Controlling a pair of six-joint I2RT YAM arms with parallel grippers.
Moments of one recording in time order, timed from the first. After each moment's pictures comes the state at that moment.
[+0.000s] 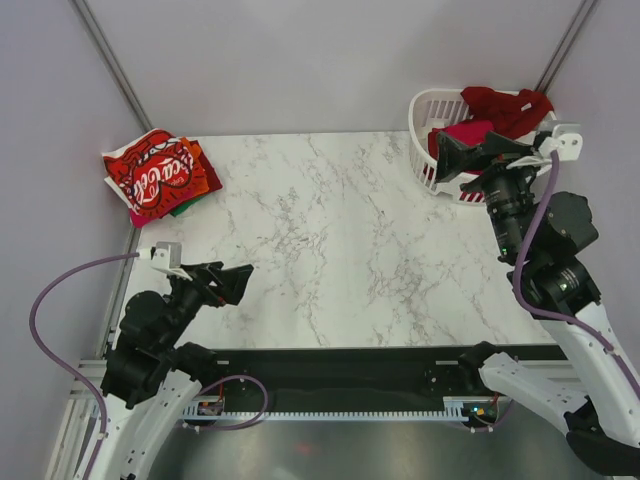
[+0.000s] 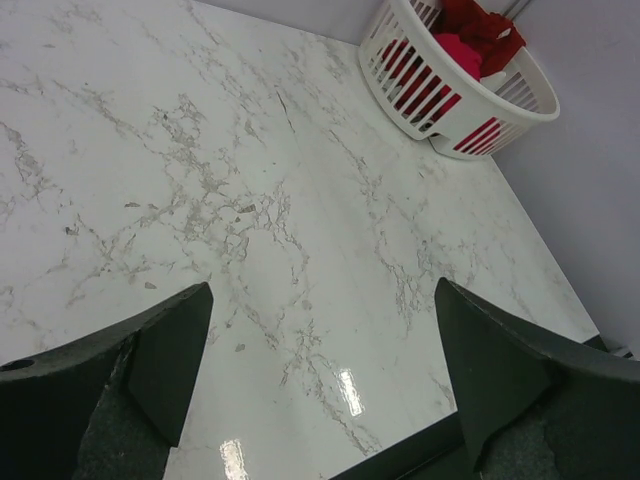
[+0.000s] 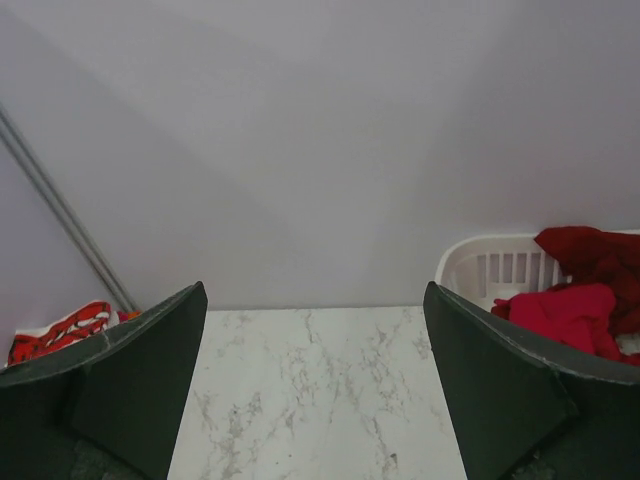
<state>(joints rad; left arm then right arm) -0.39 0.16 0.61 -0.53 0.03 -0.50 0.55 0.85 1.28 -0.11 0.40 0.16</state>
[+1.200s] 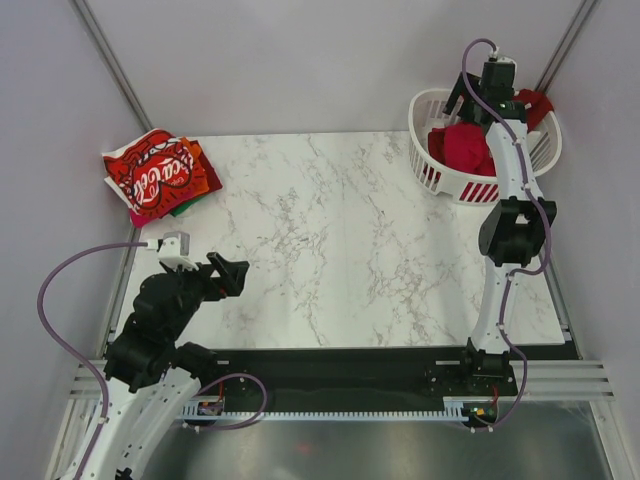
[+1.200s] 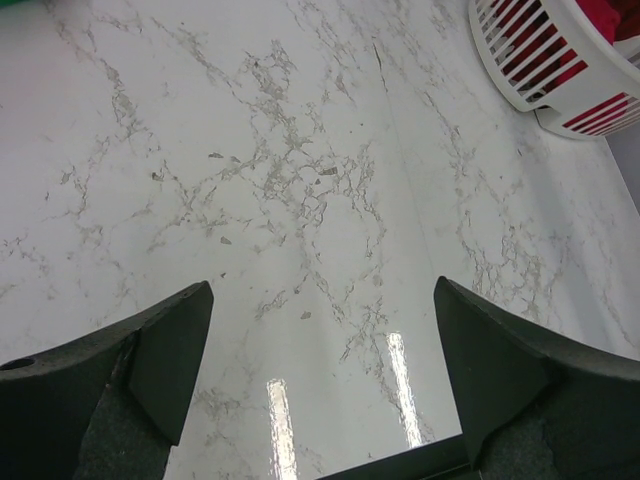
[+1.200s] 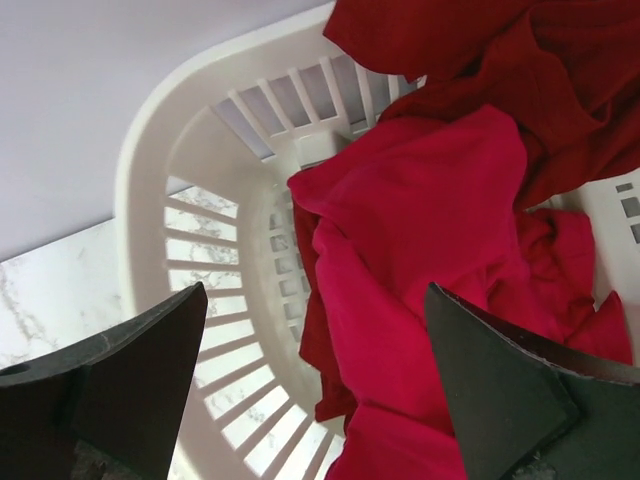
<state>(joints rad) -0.39 0.29 0.65 -0.63 -0.11 -0.47 -0.06 2.26 2.38 -0.64 0.08 0.31</state>
